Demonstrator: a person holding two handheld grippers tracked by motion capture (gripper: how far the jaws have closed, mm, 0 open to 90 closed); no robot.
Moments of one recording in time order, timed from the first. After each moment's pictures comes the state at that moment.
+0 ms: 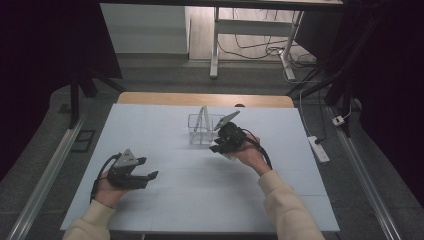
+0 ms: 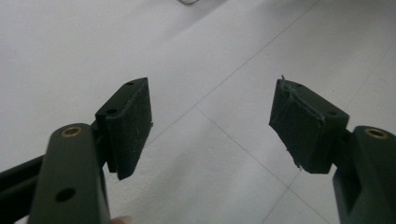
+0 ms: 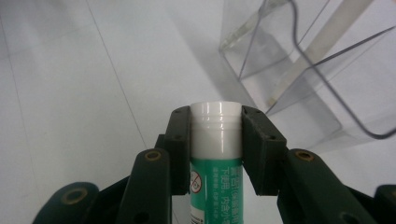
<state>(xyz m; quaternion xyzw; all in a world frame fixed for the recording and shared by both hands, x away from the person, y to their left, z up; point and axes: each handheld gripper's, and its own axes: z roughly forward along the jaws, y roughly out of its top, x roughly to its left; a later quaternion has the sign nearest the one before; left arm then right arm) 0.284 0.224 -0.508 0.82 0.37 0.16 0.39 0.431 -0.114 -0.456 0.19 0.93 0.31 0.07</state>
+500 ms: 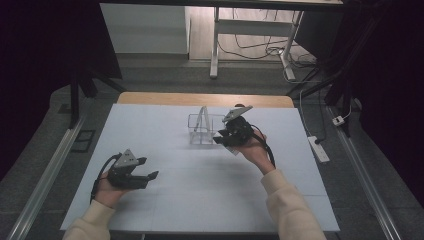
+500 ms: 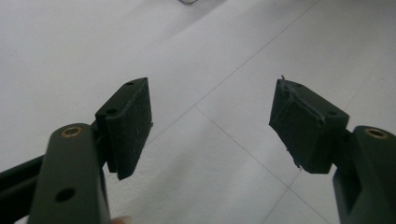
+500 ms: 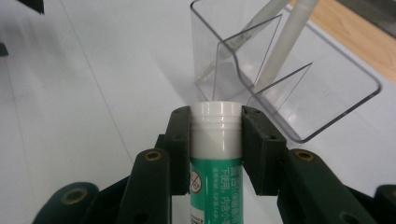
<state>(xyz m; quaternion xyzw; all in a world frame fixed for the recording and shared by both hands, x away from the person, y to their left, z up) 0.284 0.224 -0.508 0.83 0.37 0.16 0.39 0.431 -0.131 -0.434 0.22 0.90 0.37 0.10</state>
